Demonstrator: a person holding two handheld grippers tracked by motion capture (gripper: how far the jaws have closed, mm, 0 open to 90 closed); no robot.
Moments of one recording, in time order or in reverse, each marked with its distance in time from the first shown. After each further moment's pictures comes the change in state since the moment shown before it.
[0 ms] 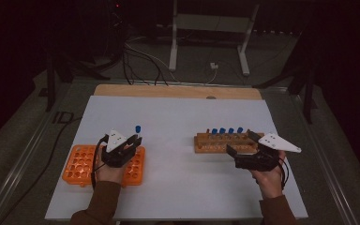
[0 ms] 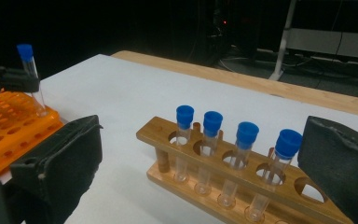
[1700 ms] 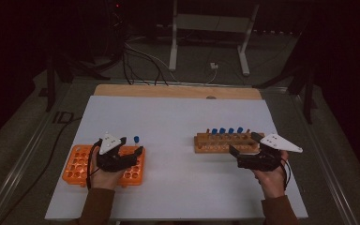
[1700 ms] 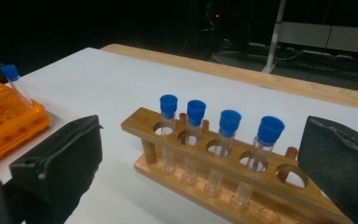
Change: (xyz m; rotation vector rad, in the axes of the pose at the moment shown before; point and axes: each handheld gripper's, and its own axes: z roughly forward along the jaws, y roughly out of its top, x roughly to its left) left arm 0.000 -0.004 -0.021 -0.006 -0.012 -0.094; right arm -0.009 -0.004 -0.001 0.025 -0.031 -0.001
